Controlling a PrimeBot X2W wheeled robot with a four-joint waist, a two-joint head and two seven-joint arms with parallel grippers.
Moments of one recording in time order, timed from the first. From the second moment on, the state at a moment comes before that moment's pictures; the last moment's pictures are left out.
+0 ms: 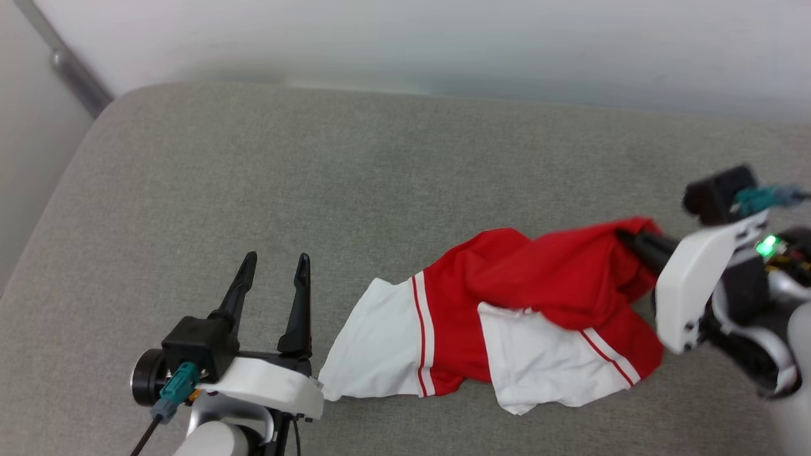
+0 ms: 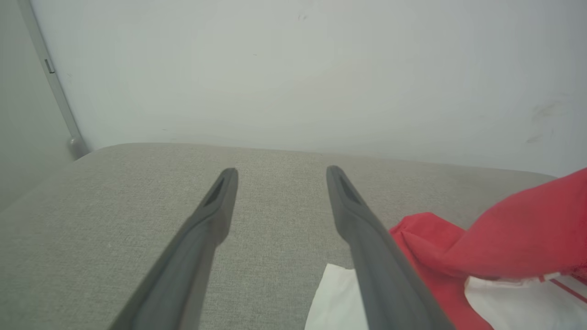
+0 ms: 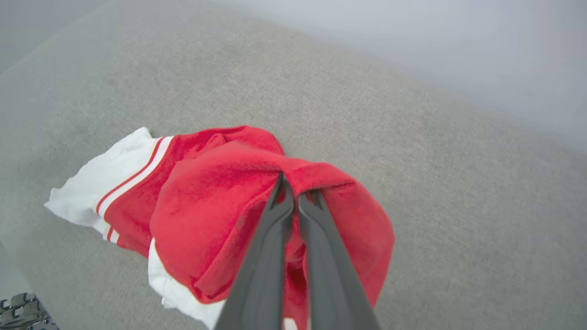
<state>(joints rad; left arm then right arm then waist) -0.15 0.35 -0.44 -0.05 -0.51 0.26 -0.25 -0.34 -0.37 0.22 -0.09 0.45 0.13 0.72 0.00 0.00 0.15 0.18</state>
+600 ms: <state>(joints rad) -0.27 0.26 -0.44 0.05 -0.50 0.19 -0.26 -0.65 -0.31 0.16 0.48 0.46 0.13 0.47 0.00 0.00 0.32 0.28</state>
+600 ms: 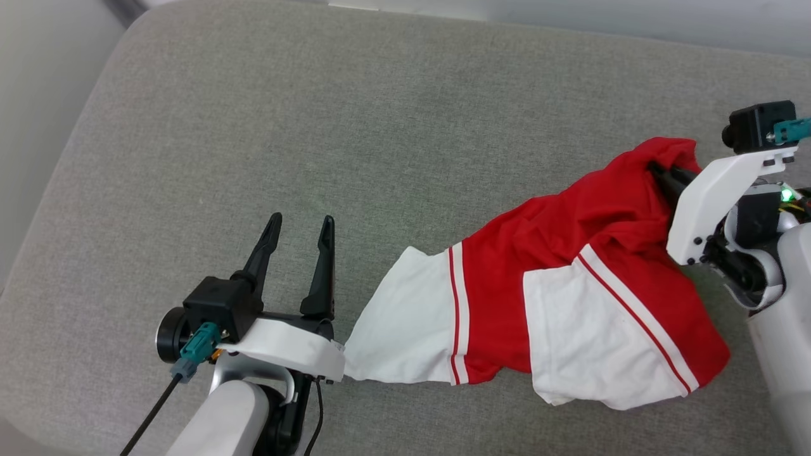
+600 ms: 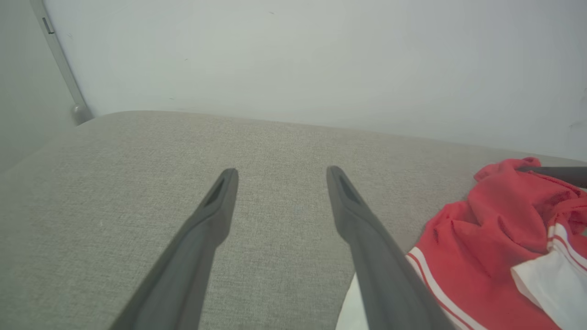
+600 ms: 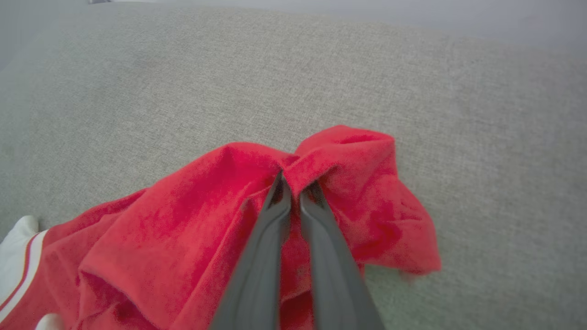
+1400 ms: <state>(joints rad) -0.12 0.31 -0.38 0.02 -0.49 0.21 -0.23 -0.22 -0.47 0.43 -0.04 0.51 0.13 0.64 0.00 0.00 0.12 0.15</state>
